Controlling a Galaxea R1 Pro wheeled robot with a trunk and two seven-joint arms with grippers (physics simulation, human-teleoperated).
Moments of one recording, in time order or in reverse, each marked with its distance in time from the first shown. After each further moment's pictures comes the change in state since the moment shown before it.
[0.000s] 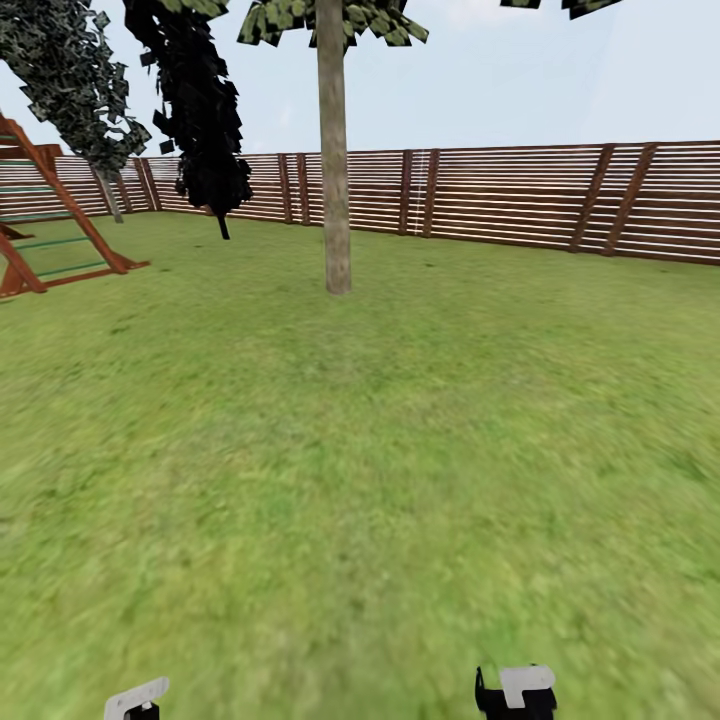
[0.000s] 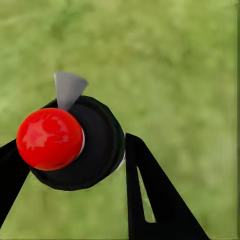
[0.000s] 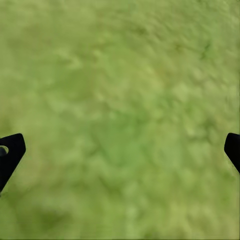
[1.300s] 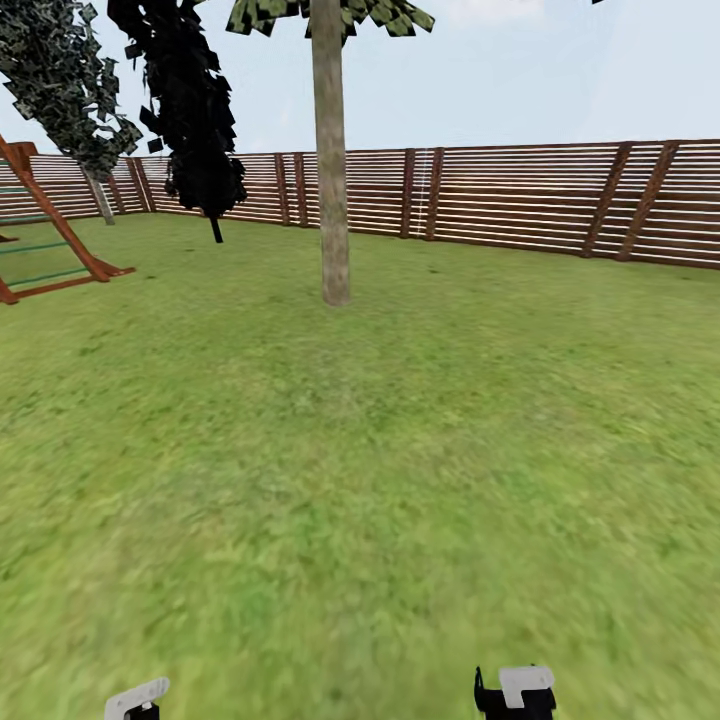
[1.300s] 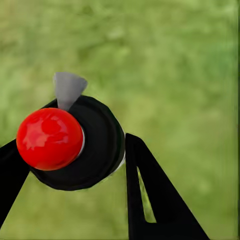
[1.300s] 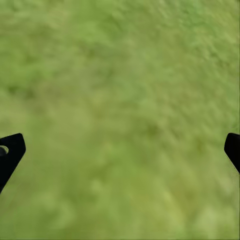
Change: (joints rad) left arm 0.000 0.000 0.000 0.000 0.000 0.000 0.000; right arm 0.000 0.002 0.000 0.000 0.000 0.000 0.000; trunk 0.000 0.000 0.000
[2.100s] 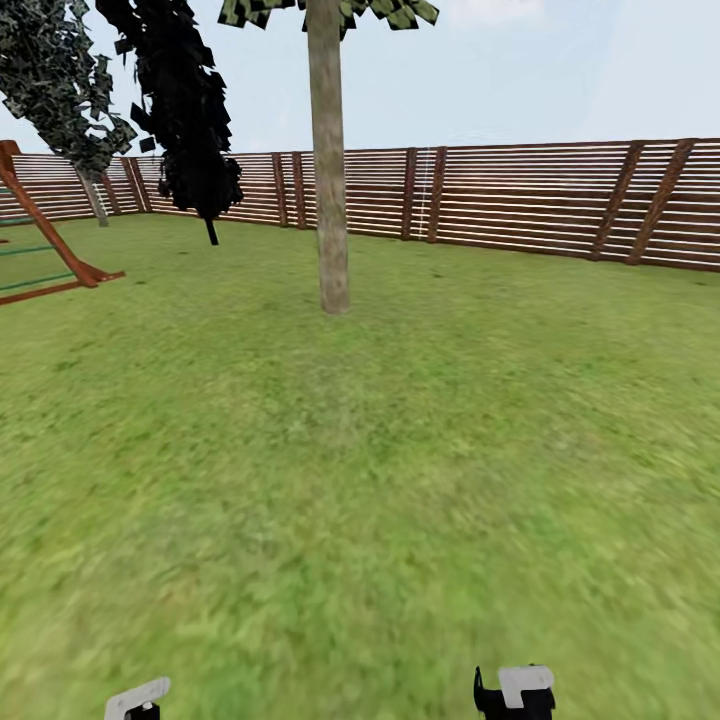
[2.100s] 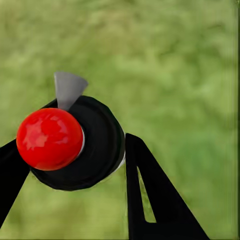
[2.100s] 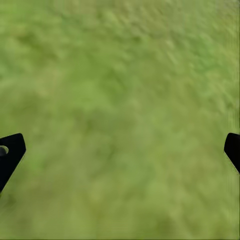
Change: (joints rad) left arm 0.000 -0.001 -0.001 0.000 0.000 0.000 0.000; right arm 0.000 0.001 0.000 0.000 0.000 0.000 0.000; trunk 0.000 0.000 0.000
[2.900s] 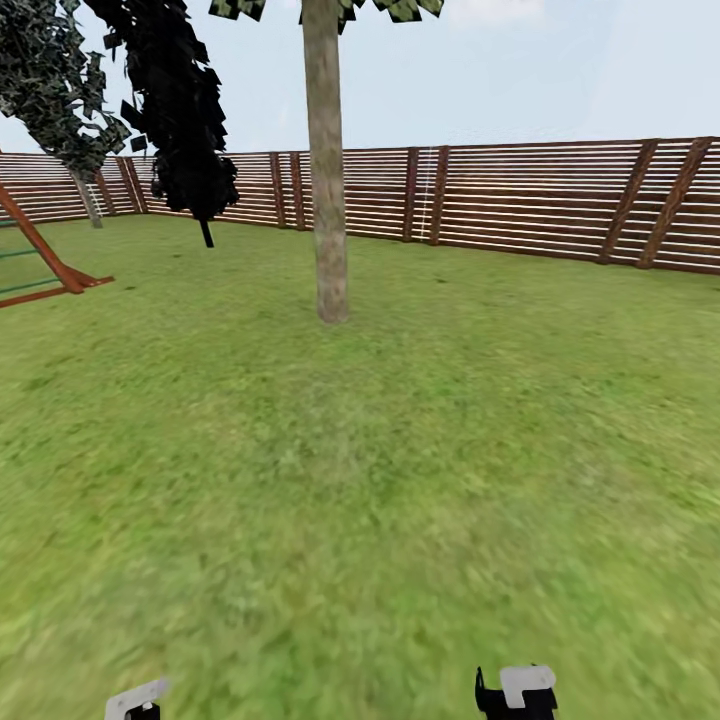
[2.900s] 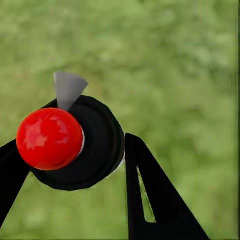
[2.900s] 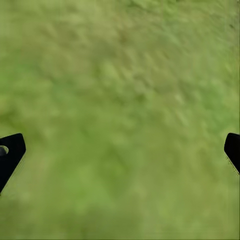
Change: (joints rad) left arm 0.000 0.000 -0.001 0.000 0.000 0.000 0.000; right arm 0.000 -0.004 0.000 0.000 0.000 0.000 -0.001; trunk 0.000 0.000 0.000
